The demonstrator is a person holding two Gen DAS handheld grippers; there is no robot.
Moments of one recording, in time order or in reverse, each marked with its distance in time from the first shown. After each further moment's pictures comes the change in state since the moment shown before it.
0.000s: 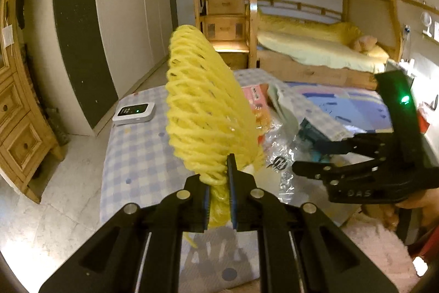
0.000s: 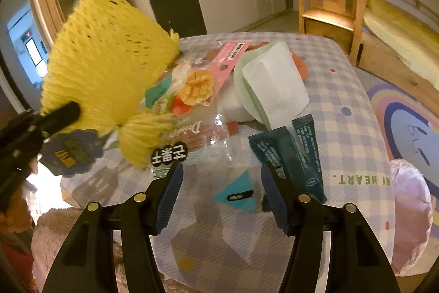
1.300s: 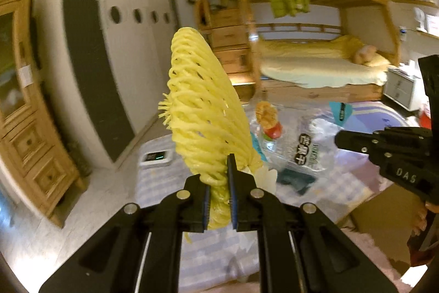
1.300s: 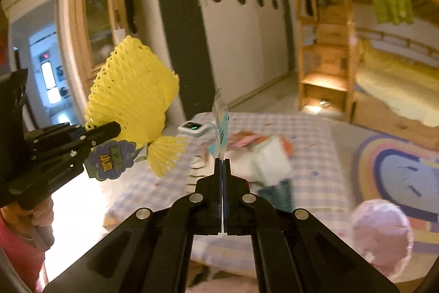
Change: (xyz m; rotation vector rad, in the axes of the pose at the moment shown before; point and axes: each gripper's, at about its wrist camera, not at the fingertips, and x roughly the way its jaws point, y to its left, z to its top) left arm -0.095 -0.039 0.034 0.079 -0.164 0.050; right arm -0.148 0.019 -0.002 -0.041 -0.346 -0.054
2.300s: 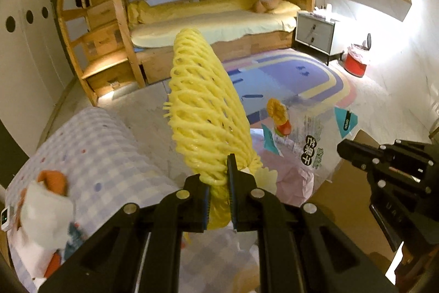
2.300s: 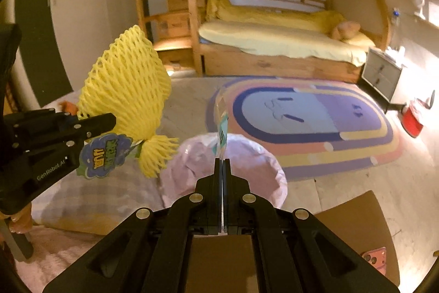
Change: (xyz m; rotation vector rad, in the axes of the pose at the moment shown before) left arm 0.179 -0.273 0.025 0.249 0.200 -0.466; right arm -0.049 -0.230 -0.106 0.318 0.157 -0.606
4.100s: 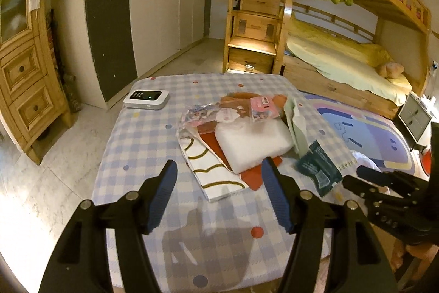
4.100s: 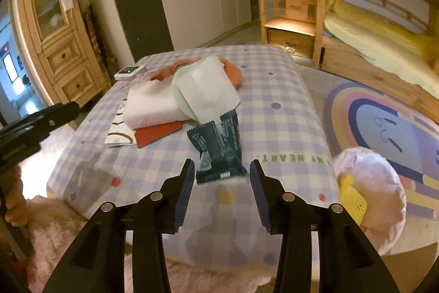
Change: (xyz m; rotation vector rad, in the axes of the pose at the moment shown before) left arm -0.186 0.204 -0.160 -0.570 -0.063 0.448; right arm 0.007 0.234 -0.004 -0.313 0.120 0.439
